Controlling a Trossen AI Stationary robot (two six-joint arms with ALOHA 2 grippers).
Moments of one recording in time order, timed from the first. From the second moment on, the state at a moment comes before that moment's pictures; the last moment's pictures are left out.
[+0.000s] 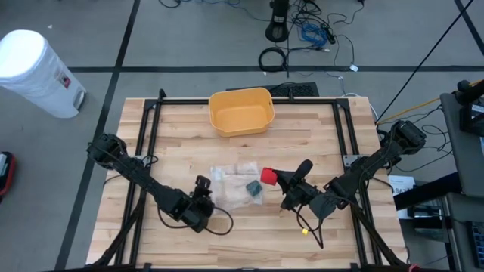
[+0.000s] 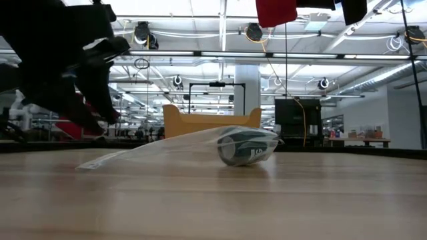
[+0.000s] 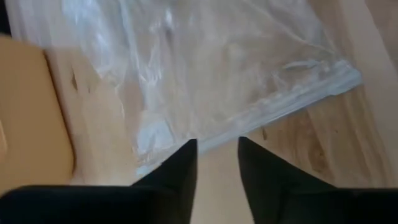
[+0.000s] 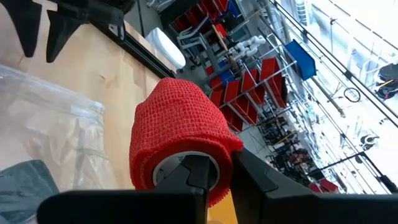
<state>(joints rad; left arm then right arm) -0.60 1.66 0.93 -0.63 -0.61 -0.09 0.63 1.41 0.79 0.33 1.23 -0.61</state>
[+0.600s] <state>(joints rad) -0.58 1.83 0.93 -0.56 -0.72 0.36 0.64 1.41 0.79 0.33 1.23 -0.62</state>
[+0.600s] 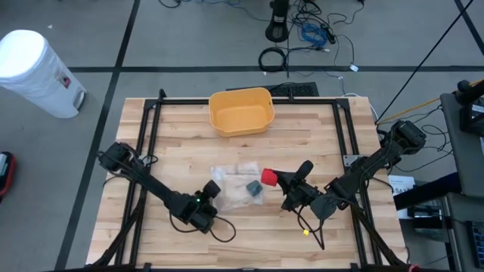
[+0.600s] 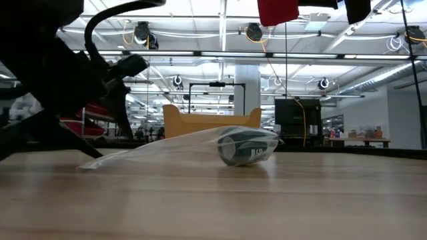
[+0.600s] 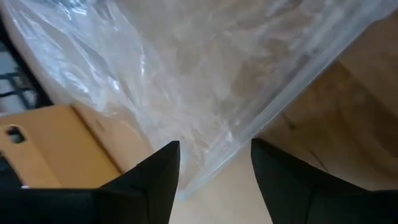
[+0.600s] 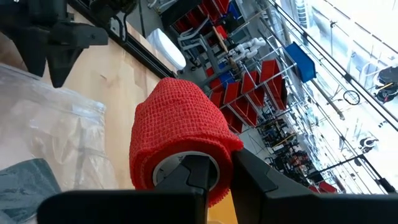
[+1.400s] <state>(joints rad) -0.62 1.85 0.95 -0.41 -0.89 0.41 0.64 1.41 0.79 0.33 1.24 -0.63</state>
